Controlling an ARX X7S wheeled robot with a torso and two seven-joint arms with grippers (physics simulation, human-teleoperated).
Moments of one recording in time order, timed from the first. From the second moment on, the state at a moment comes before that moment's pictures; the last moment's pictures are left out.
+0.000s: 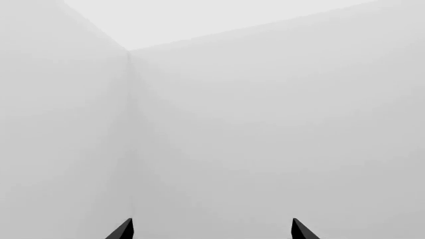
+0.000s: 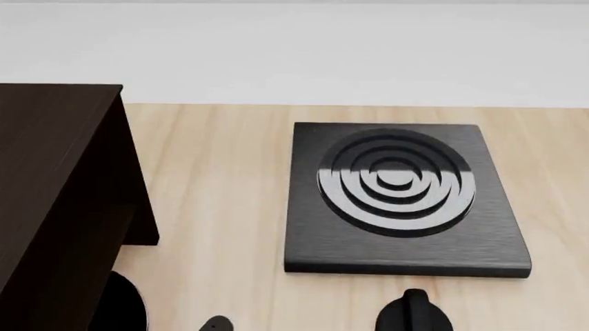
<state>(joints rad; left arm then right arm) -0.35 -0.68 0.00 0.92 -0.62 -0.65 -0.67 0.66 0.35 -0.96 -0.31 0.86 1.00 0.19</state>
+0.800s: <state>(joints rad) -0.35 -0.68 0.01 0.91 -0.62 -0.64 -0.68 0.71 0.26 -1.00 -0.12 0.79 0.92 0.09</state>
